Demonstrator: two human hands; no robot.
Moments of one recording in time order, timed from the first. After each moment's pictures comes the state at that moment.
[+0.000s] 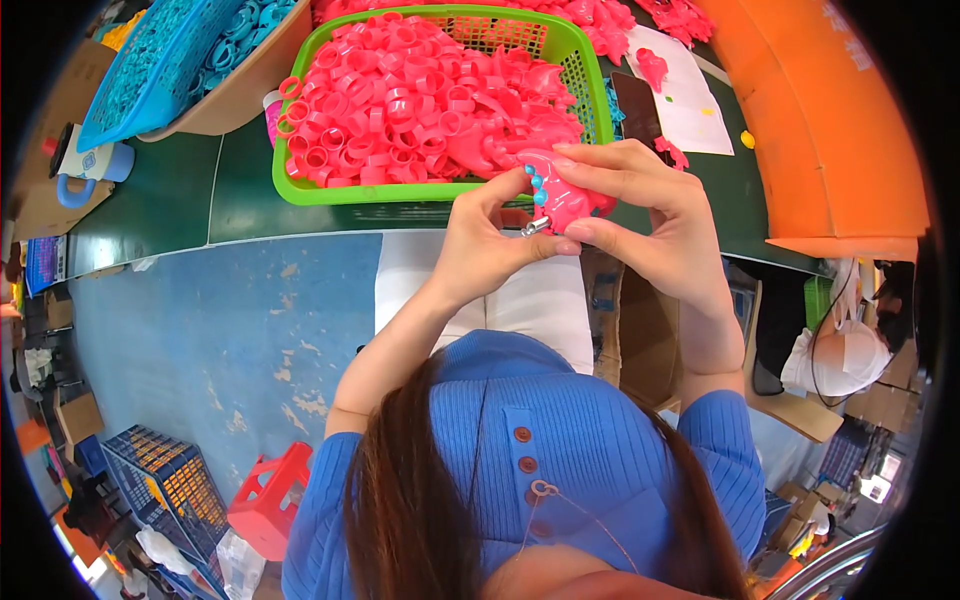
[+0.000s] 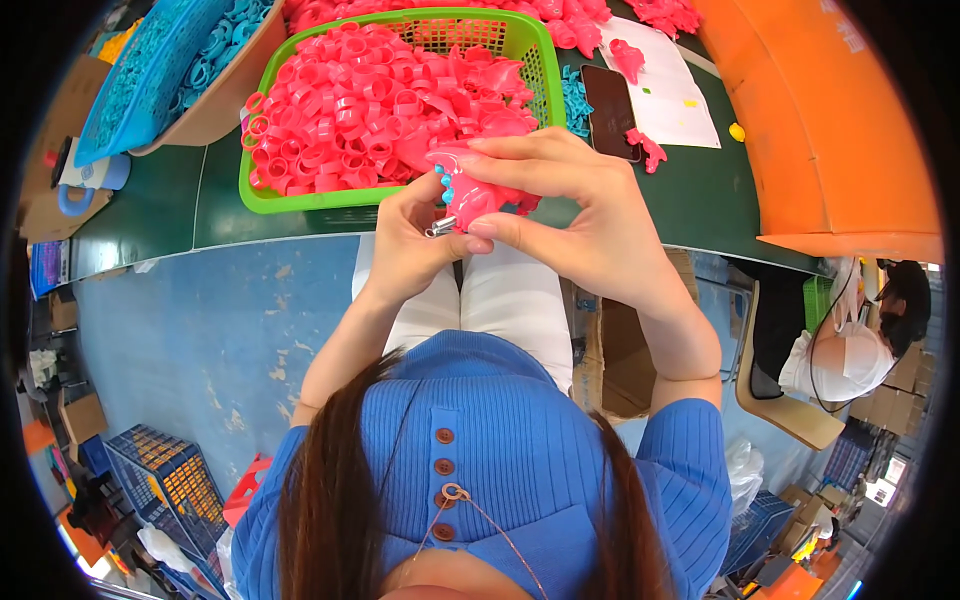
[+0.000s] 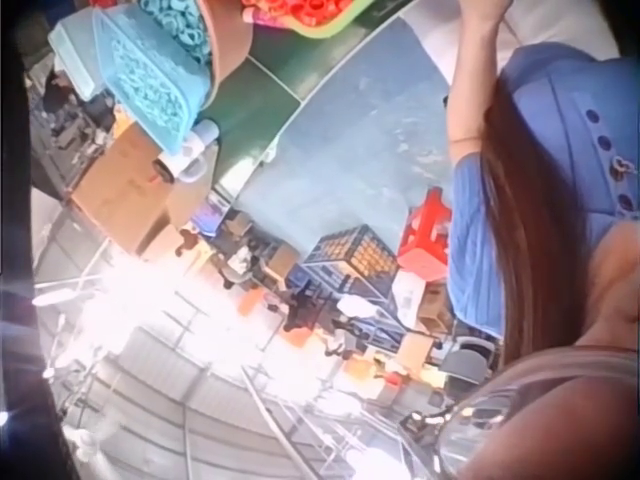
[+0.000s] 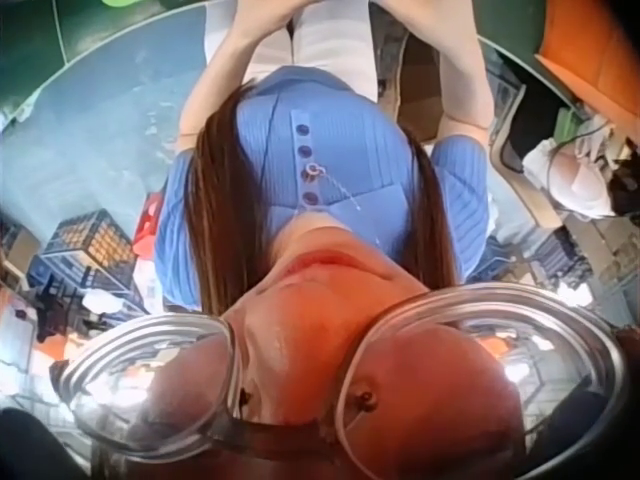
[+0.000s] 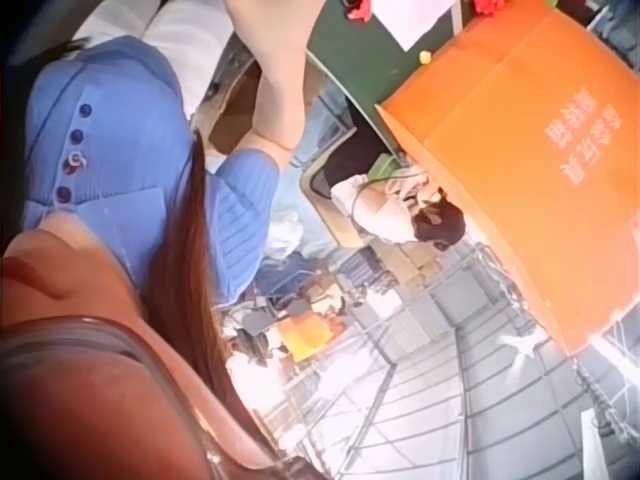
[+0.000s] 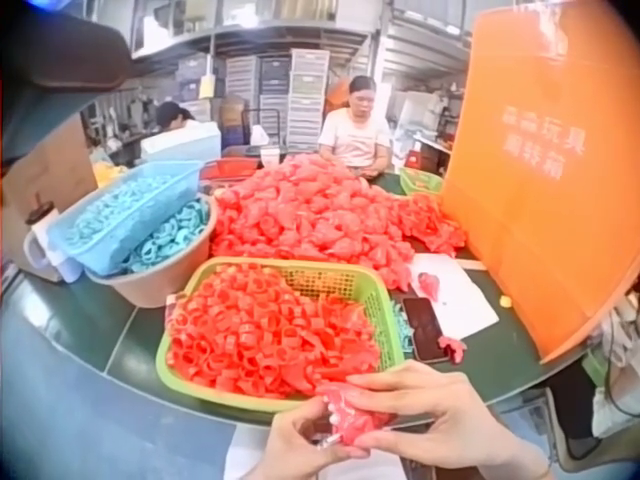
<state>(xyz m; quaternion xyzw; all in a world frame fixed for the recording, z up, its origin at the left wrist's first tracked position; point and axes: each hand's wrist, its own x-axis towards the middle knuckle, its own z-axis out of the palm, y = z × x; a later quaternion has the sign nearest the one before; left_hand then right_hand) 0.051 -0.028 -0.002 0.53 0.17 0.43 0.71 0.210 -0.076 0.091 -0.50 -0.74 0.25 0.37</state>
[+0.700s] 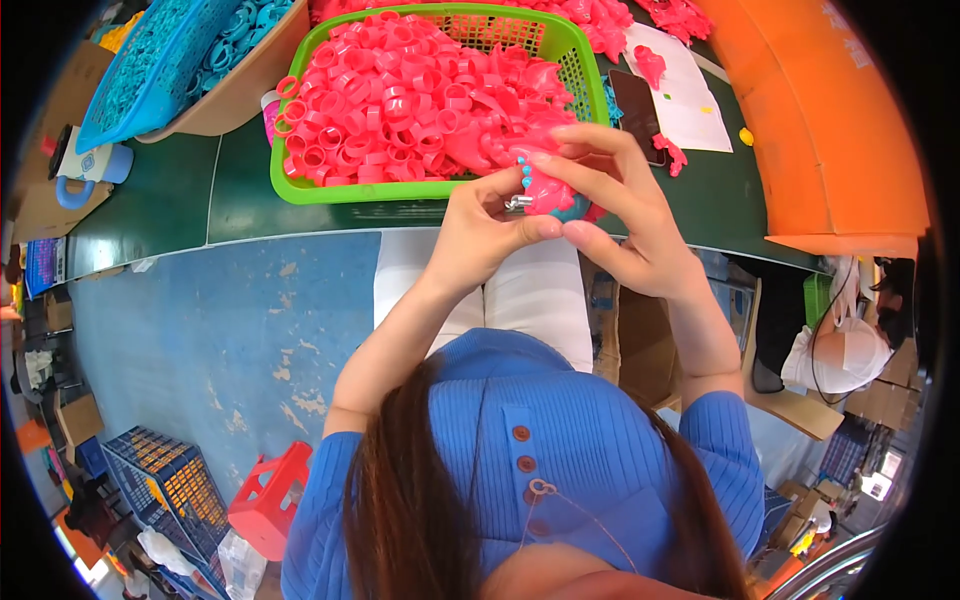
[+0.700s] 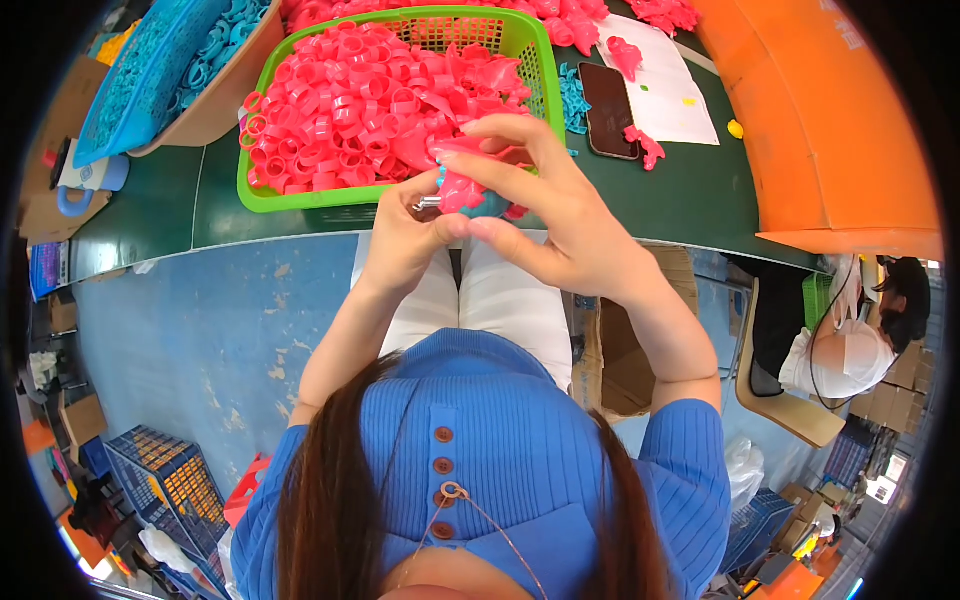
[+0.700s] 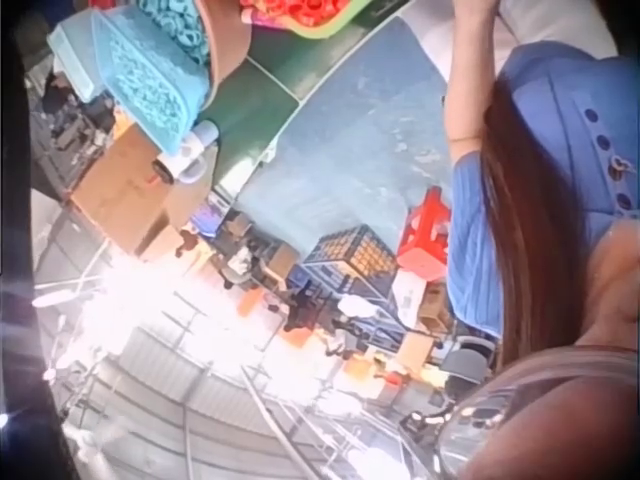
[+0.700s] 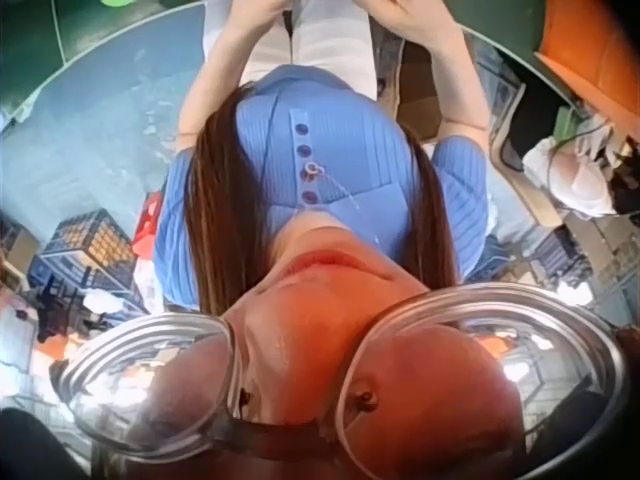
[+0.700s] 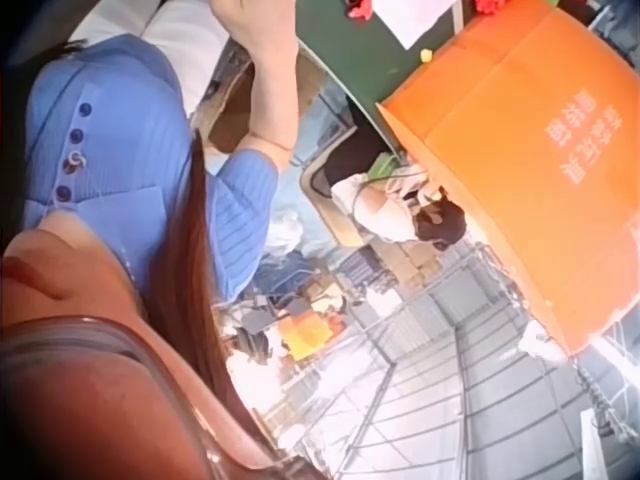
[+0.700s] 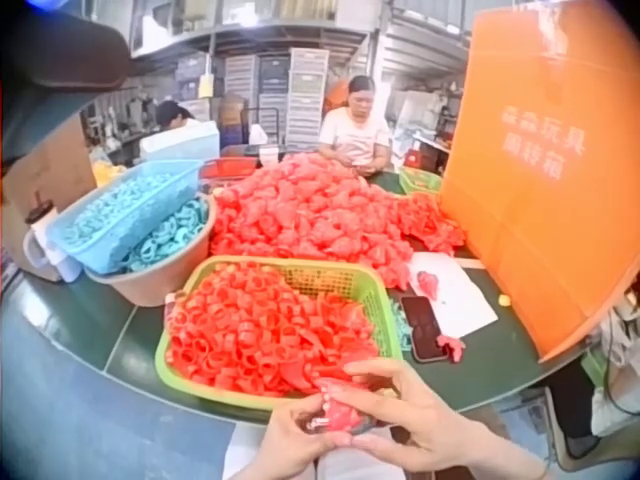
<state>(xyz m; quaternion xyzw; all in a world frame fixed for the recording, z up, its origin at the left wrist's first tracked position) 0.047 -0.025 0.006 0.44 0.14 0.39 0.80 0.211 -0.074 0.075 -0.45 -0.79 0.22 0.35</state>
